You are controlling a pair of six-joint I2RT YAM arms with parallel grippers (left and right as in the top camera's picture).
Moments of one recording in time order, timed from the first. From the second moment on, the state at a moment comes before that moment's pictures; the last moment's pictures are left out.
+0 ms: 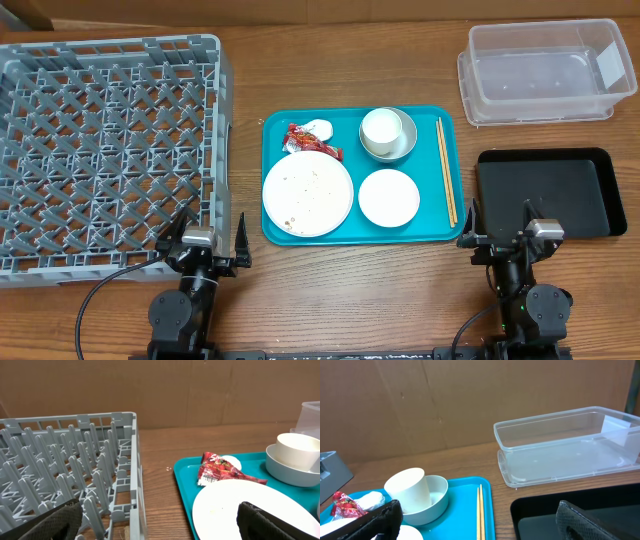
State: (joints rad) left arm -0.08 0.01 0.01 -0.08 0.02 0.00; right arm 0.03 0.01 0.02 -0.03 0.01 0.17
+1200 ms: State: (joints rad) left arm -0.08 0.01 0.01 0.02 0.16 -0.08; right arm 0.03 0.01 0.02 -0.03 0.01 0.17
